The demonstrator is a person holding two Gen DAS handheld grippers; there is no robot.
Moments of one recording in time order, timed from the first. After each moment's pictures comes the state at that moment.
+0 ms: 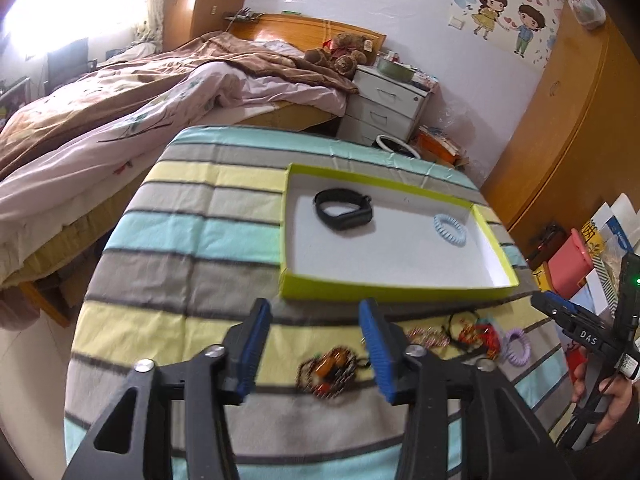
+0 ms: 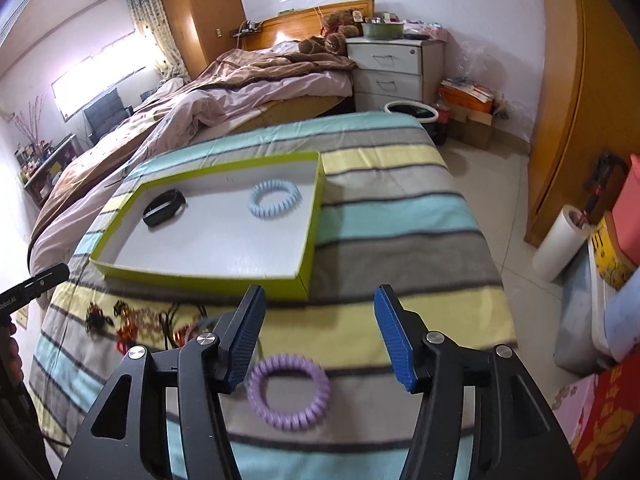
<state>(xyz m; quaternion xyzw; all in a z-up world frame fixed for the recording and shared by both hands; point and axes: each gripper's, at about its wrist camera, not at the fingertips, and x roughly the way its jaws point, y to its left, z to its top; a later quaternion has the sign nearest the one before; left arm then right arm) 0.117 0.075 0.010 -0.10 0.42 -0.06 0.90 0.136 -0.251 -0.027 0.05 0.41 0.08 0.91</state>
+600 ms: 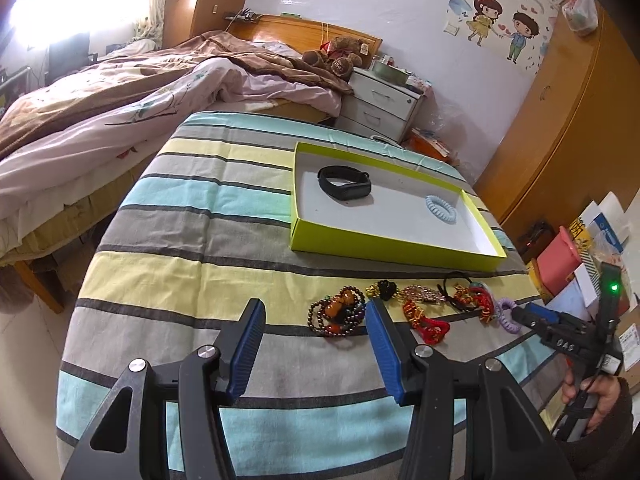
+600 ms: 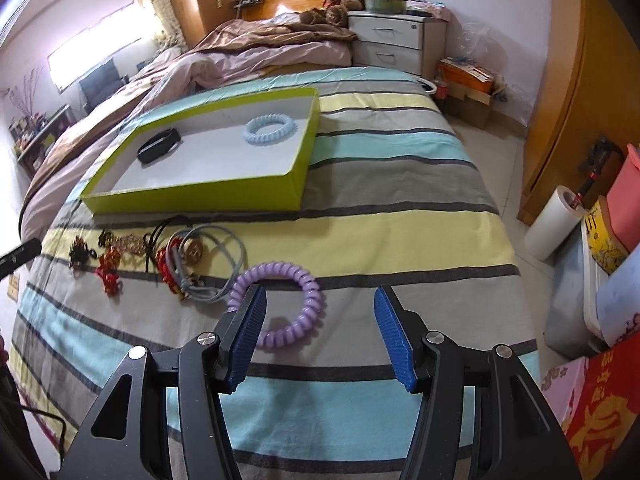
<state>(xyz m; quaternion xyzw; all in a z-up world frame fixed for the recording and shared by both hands) 0.078 0.088 -0.003 -0.12 0.40 -0.08 0.90 0.105 -0.245 -0.056 0.01 0.45 0.08 0.89</state>
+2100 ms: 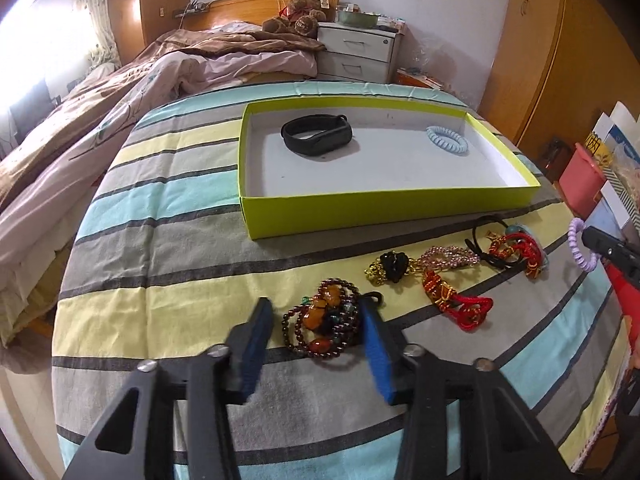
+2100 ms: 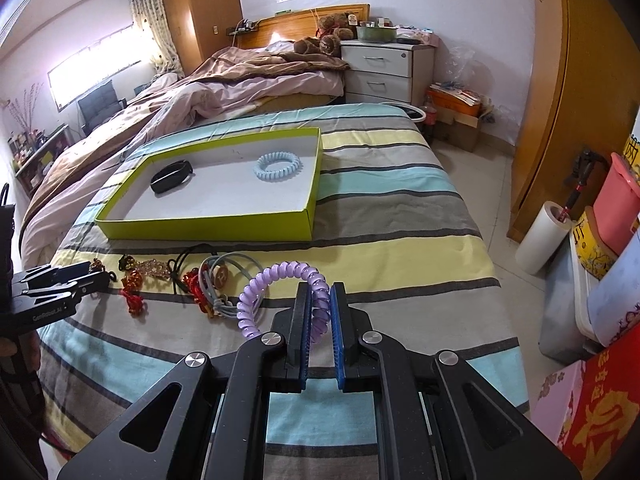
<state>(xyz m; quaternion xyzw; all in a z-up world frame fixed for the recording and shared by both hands) 0.122 0.041 -0.039 0.01 0.46 -0.09 0.88 0.086 -0.239 -0.028 0.03 0.40 0.06 0.91</state>
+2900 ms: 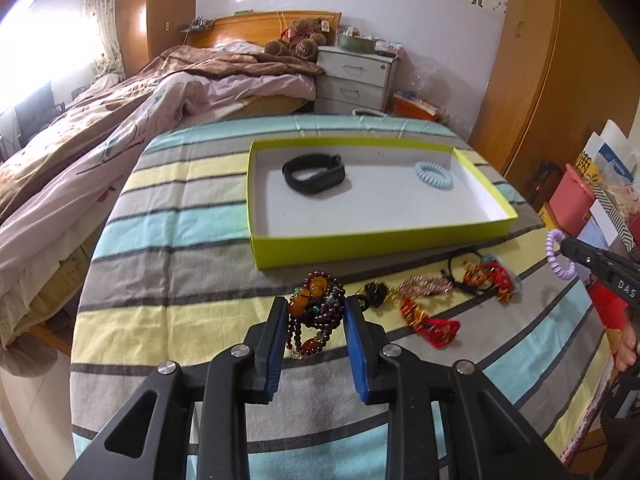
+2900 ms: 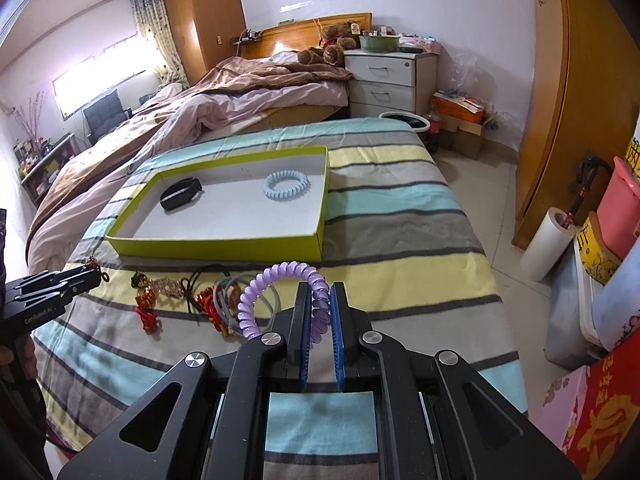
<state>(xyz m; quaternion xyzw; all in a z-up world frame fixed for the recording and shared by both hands) 0.110 0.046 -0.004 -0.01 0.42 -0.10 0.90 0.089 -0.236 -0.013 0.04 0.38 0.07 0.92</state>
